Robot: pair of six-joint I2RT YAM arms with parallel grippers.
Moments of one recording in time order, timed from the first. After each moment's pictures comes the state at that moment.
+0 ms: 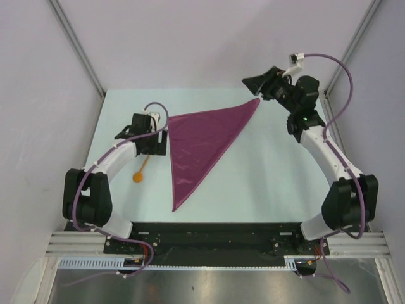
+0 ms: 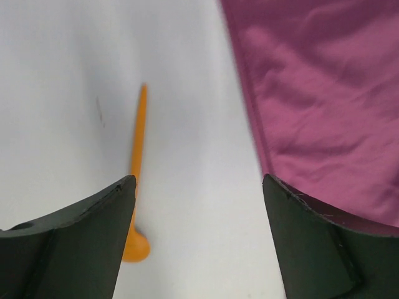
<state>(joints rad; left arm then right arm) -0.18 1.51 1.04 -0.43 0.00 -0.06 0.22 1.53 1.33 0.32 -0.44 0.72</state>
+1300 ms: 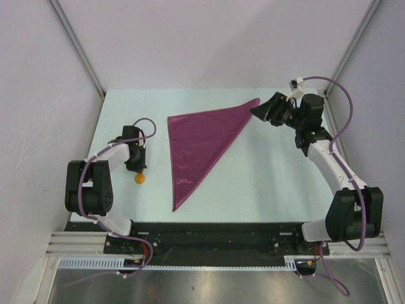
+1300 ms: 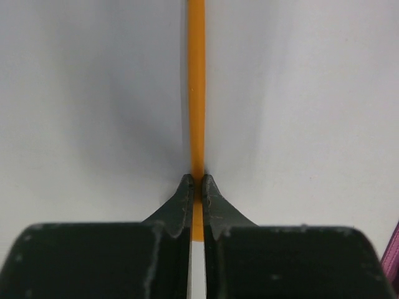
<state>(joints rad) -0.01 1.62 0.91 -0.51 -0.07 -0.03 0.10 1.38 1.08 0.10 -0.61 0.65</state>
